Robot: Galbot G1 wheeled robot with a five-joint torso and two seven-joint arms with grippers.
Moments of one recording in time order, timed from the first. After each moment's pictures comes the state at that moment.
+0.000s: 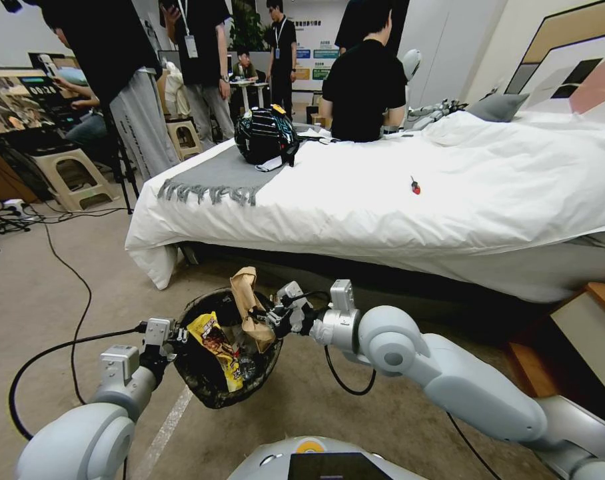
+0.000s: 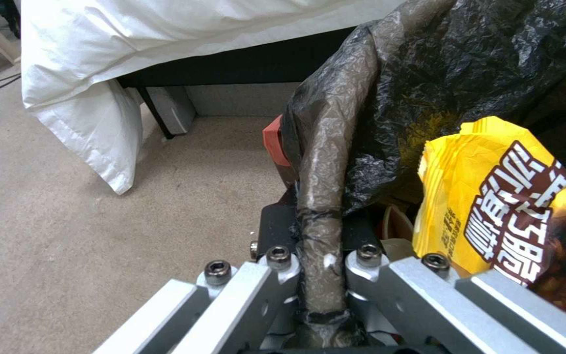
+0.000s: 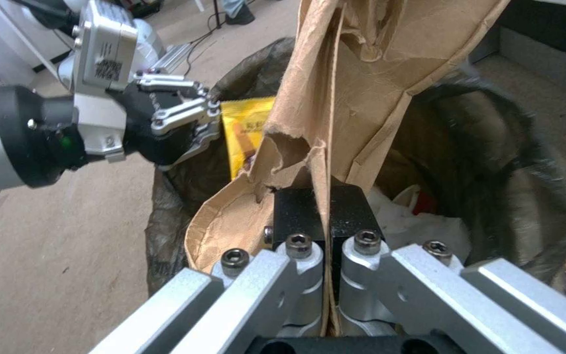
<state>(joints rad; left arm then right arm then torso) 1.74 -1.22 -0.91 -2.50 -0.35 0.72 0.05 -0.57 0.91 -0.38 2.28 1.30 -0.66 0.27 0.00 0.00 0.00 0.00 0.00</state>
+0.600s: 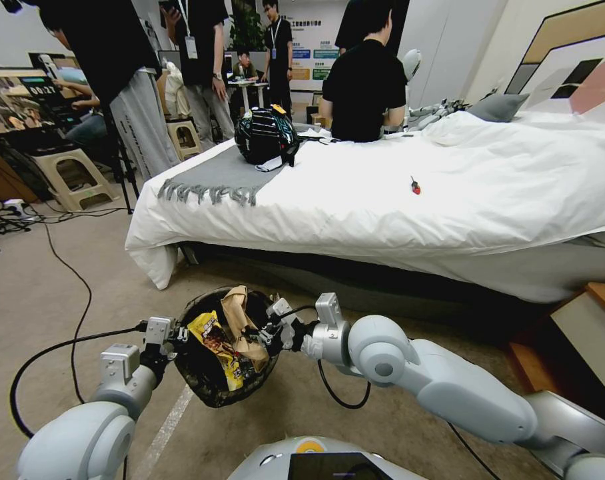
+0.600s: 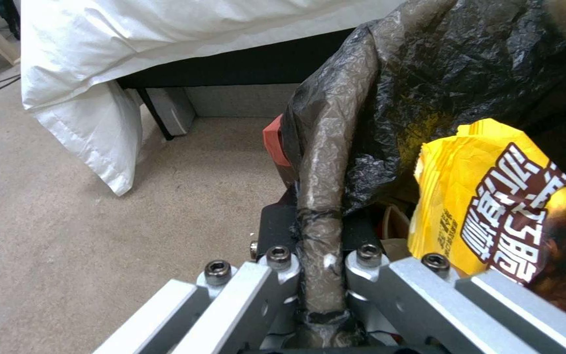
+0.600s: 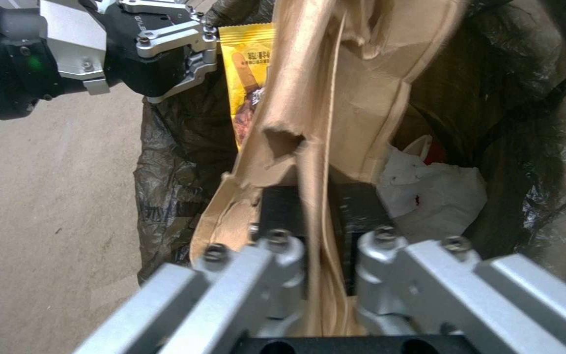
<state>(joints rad) 1.73 -1.22 -0.91 -2.50 -0.35 0.72 0.05 -0.56 0.92 -0.44 2.28 1.29 -0.72 0.31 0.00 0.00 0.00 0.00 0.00</state>
